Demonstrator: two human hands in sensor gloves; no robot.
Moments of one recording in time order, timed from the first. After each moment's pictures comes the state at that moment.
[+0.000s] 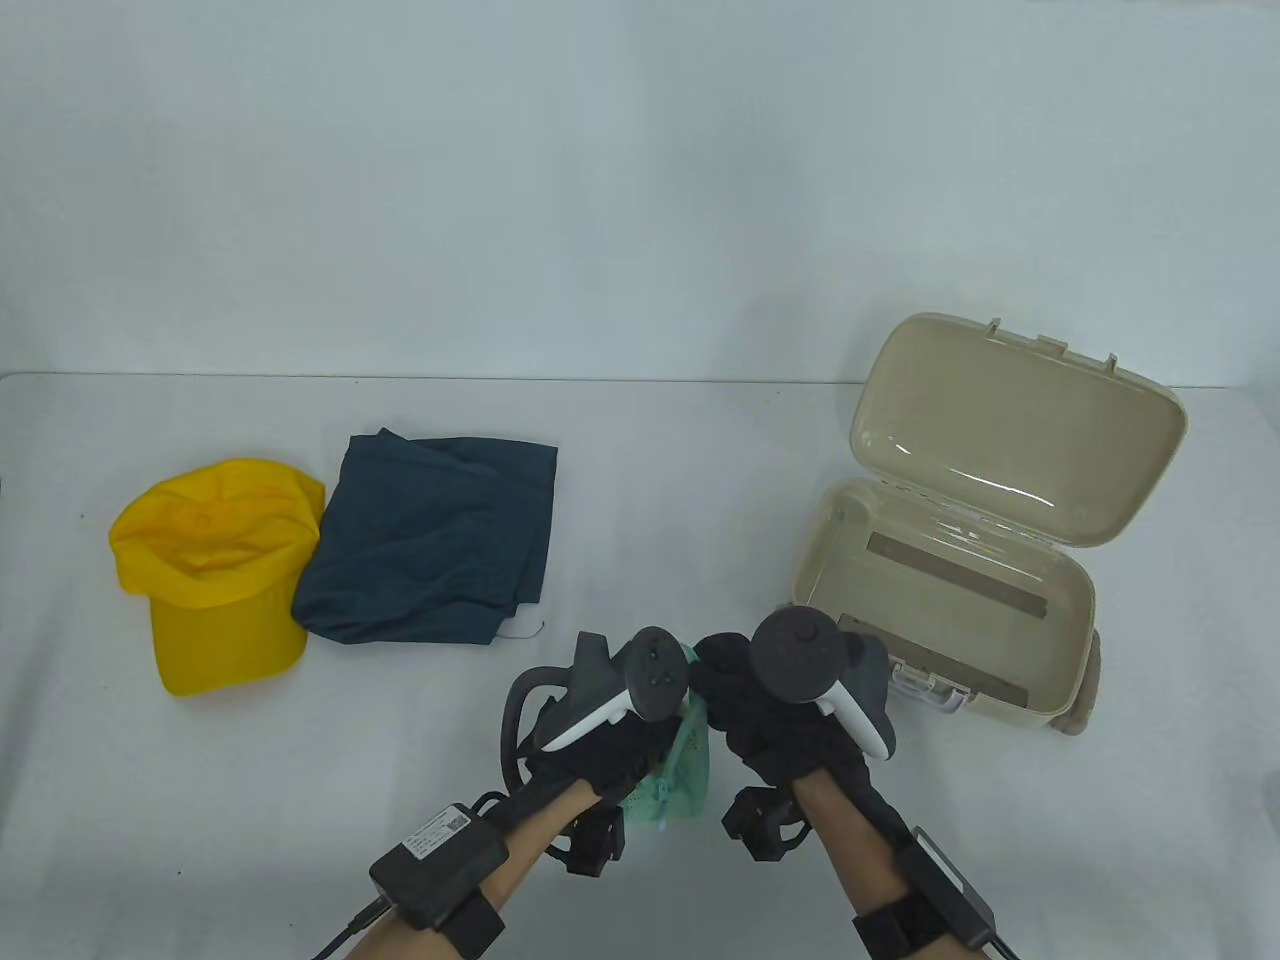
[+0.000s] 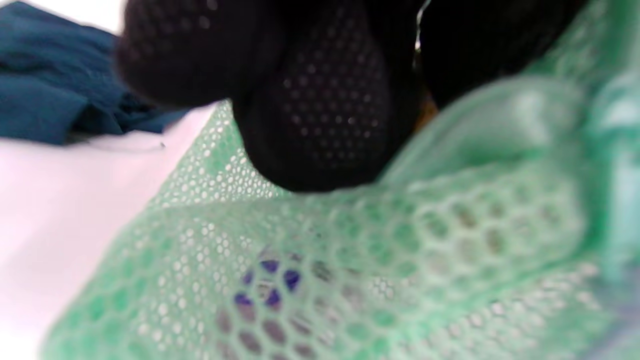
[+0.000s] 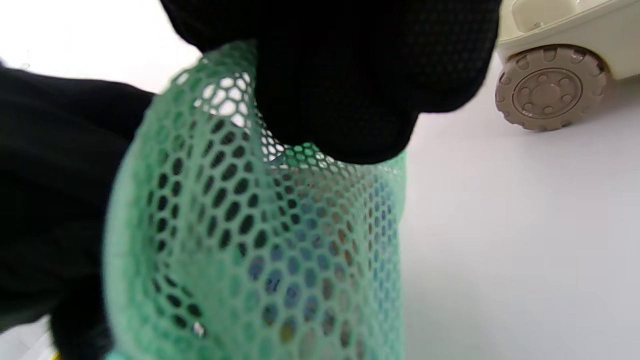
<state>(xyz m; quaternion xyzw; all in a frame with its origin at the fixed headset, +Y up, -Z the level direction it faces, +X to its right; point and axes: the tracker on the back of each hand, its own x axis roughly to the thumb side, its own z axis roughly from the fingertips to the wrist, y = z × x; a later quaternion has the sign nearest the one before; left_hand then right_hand) -0.048 -0.682 -0.320 -0.17 -0.11 0.15 0.97 0.119 -0.666 -0.329 0.09 0.08 0.95 0.30</state>
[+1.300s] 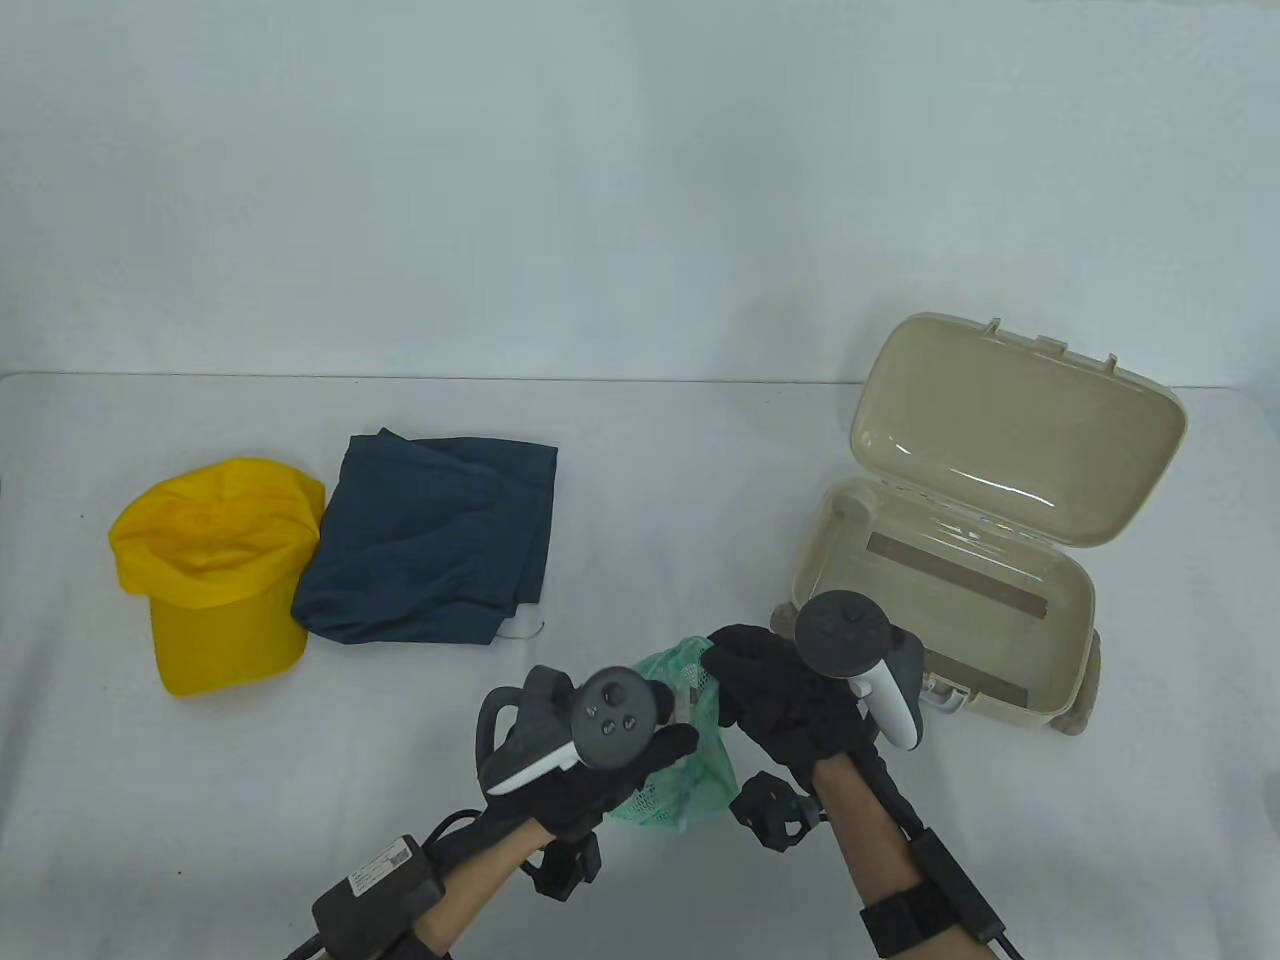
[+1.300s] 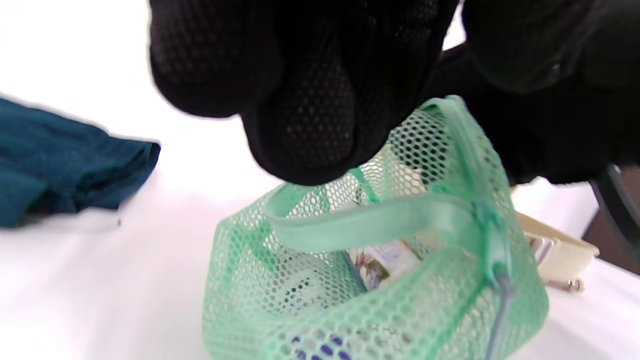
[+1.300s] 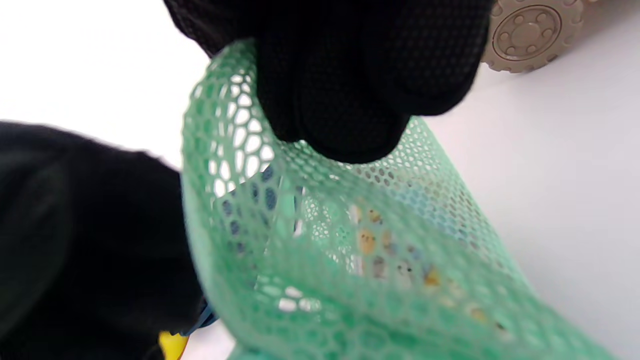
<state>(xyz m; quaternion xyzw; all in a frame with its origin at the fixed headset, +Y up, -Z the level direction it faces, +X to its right) -0.059 -0.655 -0.273 -0.03 -0.22 0.11 0.97 0.139 -0.677 -0.341 0.05 0.13 0.90 0.42</state>
